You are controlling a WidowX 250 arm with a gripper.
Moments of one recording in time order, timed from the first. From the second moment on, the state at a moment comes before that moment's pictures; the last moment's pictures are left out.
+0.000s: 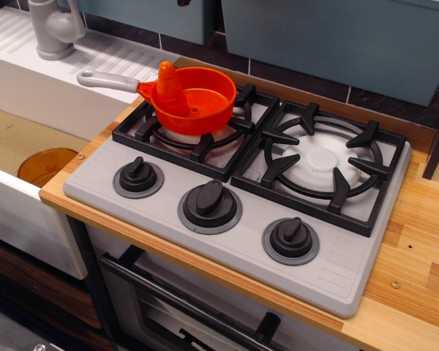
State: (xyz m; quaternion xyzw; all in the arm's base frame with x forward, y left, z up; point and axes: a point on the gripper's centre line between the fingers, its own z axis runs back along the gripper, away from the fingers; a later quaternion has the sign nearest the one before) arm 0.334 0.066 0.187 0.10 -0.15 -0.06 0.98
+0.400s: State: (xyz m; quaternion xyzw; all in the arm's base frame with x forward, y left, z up) arm 0.333 0.066 0.175 0.09 -0.13 -0.05 0.99
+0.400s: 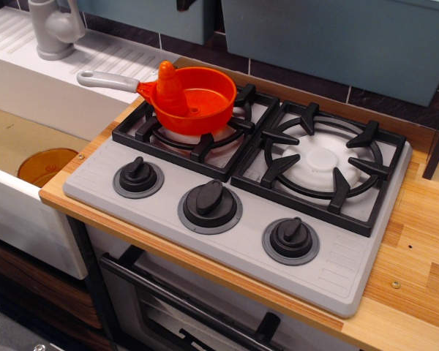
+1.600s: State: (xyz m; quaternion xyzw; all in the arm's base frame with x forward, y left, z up) arm 0.366 0.040 0.088 0.05 -0.16 -0.04 0.98
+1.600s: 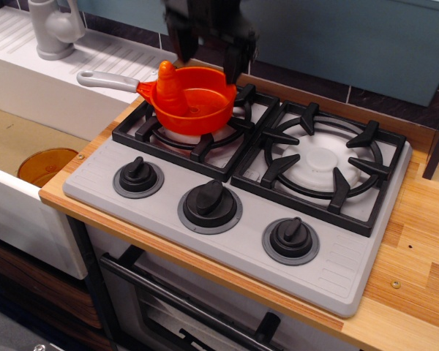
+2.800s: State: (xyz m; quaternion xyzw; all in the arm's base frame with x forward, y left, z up) arm 0.356 0.019 0.054 0.05 -0.21 -0.03 0.98
